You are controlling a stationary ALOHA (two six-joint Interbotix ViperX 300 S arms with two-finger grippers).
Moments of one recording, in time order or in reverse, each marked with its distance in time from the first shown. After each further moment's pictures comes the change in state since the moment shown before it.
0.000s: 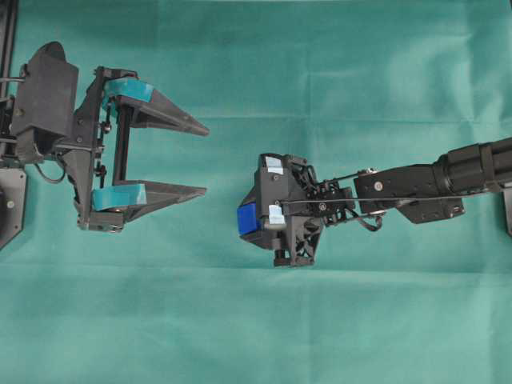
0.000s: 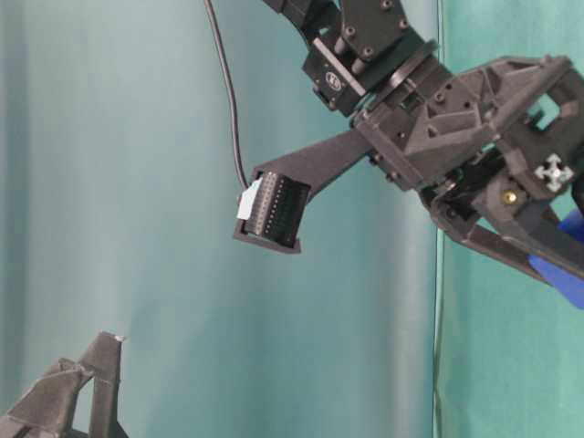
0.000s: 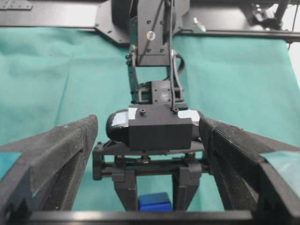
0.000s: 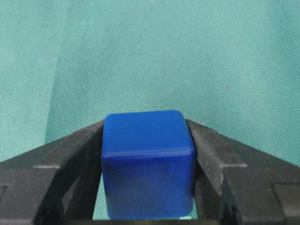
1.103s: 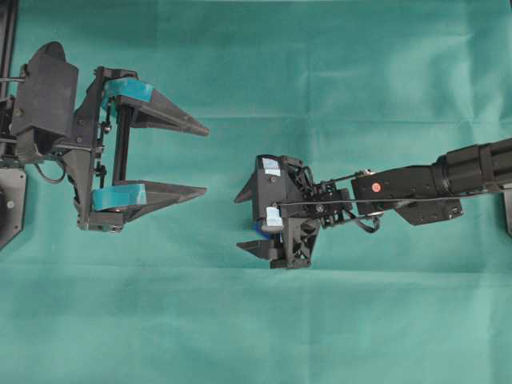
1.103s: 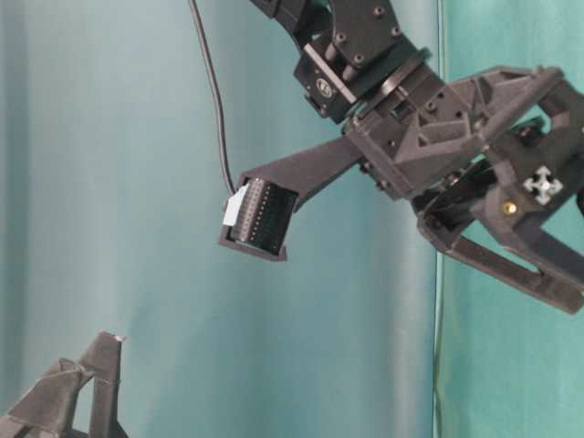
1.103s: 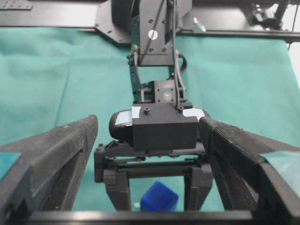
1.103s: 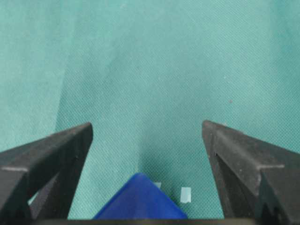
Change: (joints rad) left arm 0.000 0.000 0.000 0.000 0.000 0.000; right arm 0.006 0.000 -0.020 -0.002 -0.002 -0.002
